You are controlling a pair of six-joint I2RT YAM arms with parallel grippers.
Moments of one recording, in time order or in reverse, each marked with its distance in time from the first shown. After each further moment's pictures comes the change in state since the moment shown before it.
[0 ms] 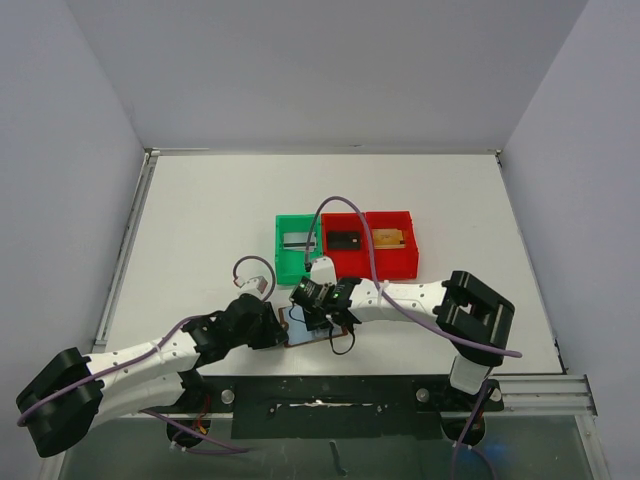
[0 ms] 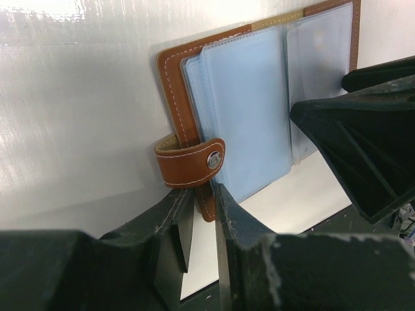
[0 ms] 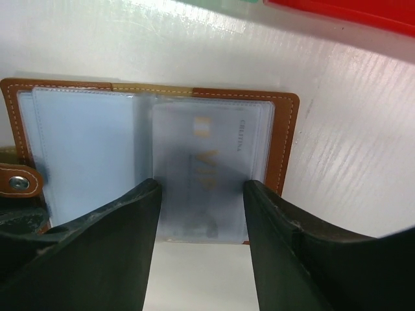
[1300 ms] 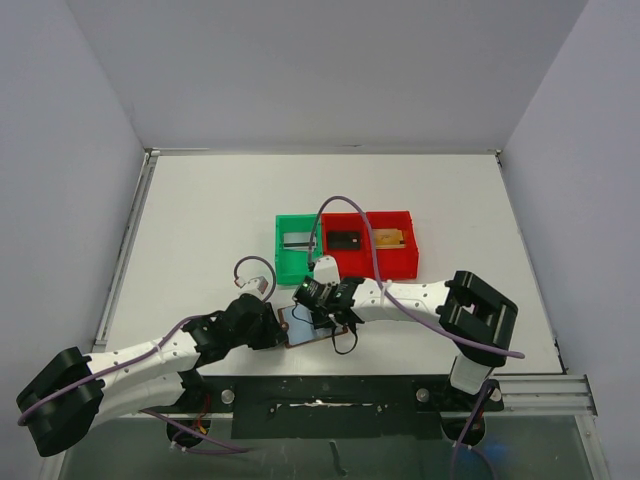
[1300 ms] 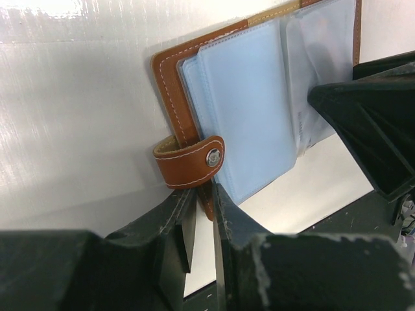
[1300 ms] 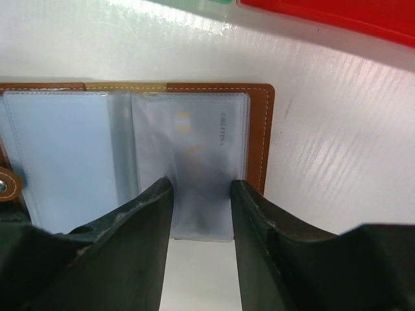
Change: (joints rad) left arm 0.000 0.005 -0.001 0.001 0.009 0.006; right arm -0.009 -0.014 -0.019 -0.008 0.023 -0.018
